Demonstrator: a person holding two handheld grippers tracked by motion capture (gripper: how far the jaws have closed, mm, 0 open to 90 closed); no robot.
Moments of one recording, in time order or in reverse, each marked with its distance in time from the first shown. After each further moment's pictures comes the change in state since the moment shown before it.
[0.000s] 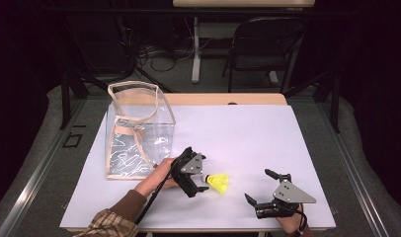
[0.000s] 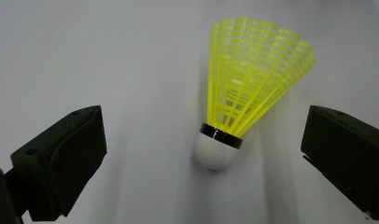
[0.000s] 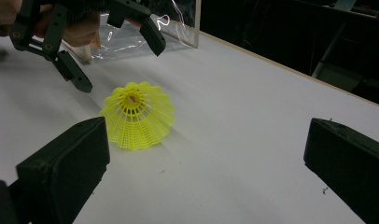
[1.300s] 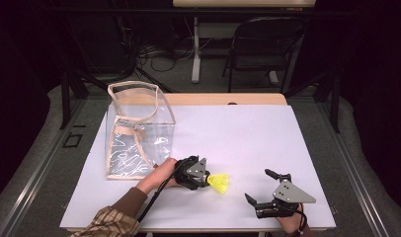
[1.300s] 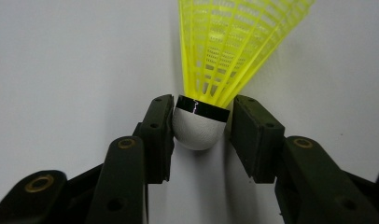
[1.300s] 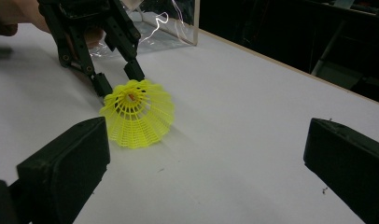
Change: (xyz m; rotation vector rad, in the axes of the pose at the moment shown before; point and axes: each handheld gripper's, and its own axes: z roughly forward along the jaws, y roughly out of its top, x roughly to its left) left arm 0.004 -0.006 0.014 0.107 -0.105 0.058; right arm 0.000 0.000 0.000 0.009 -0.003 0.001
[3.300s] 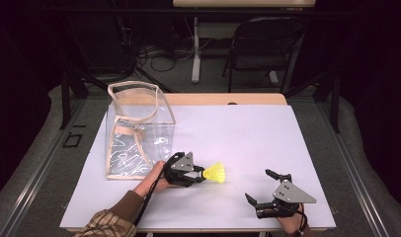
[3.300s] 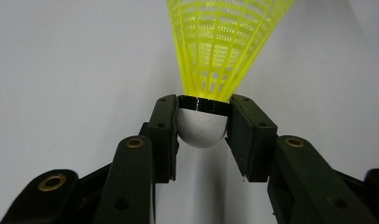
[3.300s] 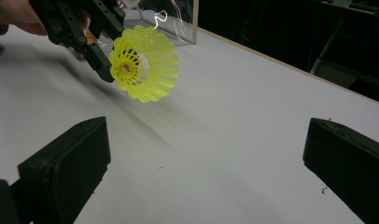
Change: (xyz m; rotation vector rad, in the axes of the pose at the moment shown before) left arm -0.006 -0.022 -0.025 -0.189 0.066 -0.192; right arm 0.000 0.000 -0.001 0.006 -0.006 0.000
